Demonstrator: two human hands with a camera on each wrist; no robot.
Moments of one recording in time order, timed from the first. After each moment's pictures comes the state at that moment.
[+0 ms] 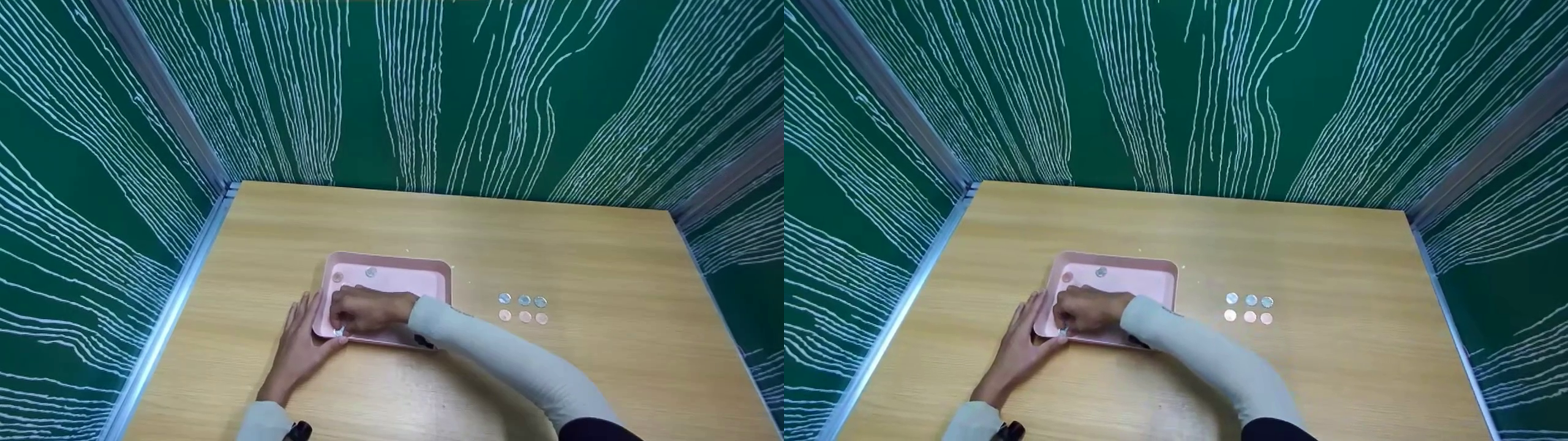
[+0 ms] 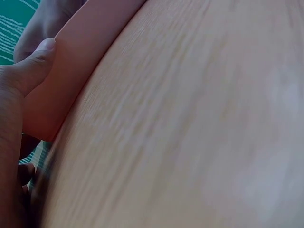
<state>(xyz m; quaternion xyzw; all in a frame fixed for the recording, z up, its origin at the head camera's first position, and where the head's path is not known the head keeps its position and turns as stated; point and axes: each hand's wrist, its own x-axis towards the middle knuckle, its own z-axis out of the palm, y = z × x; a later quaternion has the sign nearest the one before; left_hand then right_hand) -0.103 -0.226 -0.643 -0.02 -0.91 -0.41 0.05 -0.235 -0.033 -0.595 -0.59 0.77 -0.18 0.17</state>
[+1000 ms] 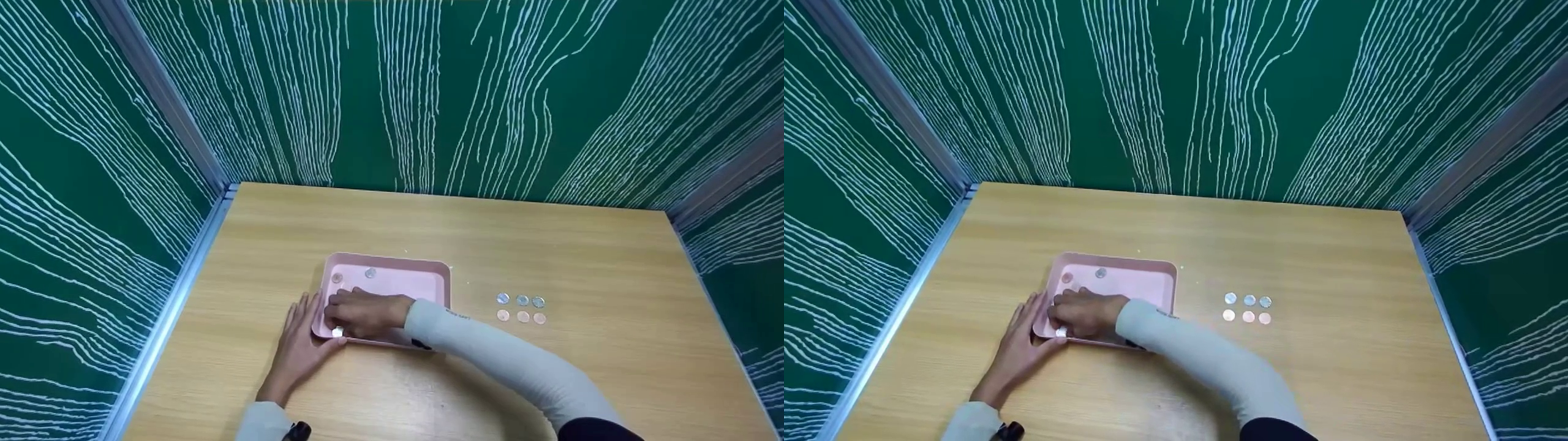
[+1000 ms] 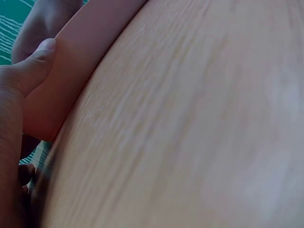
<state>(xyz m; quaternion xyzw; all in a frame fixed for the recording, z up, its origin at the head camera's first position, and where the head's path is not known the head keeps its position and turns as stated) -0.104 -0.228 -0.647 -0.03 -0.92 -0.40 0.05 -0.221 -0.033 -0.583 -0.61 0.77 -0.09 0.15</state>
